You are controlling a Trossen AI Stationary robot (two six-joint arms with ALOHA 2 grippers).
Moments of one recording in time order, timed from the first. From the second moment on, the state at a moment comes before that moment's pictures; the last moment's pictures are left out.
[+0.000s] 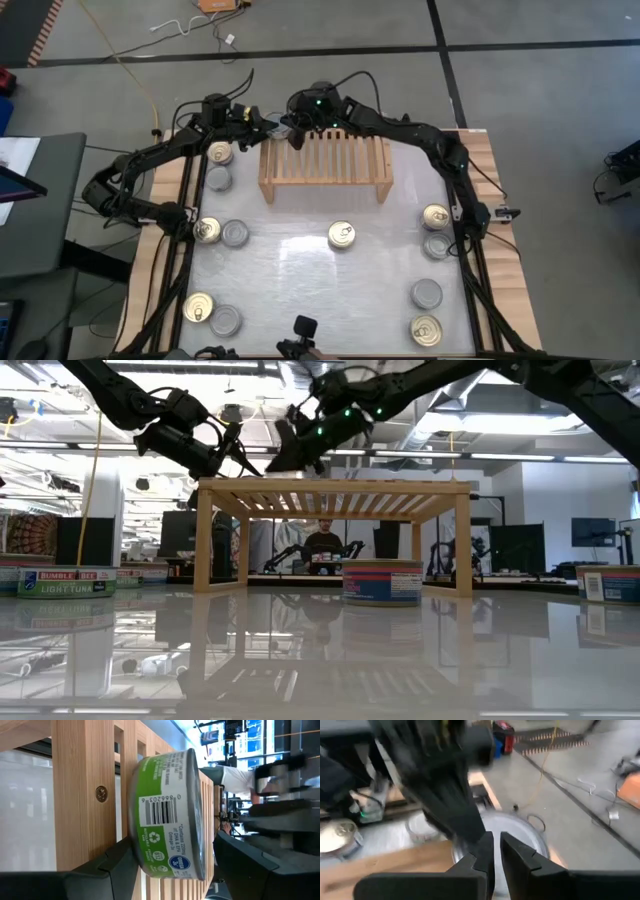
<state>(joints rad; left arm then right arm) 0.95 1.32 0.84 0.09 0.51 -1.12 -0.47 2.15 1.96 -0.21 -0.16 -0.08</state>
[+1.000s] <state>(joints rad) 0.99 1.28 0.84 0.08 0.51 -1.05 -0.48 2.17 1.96 -0.28 -0.16 -0.09</state>
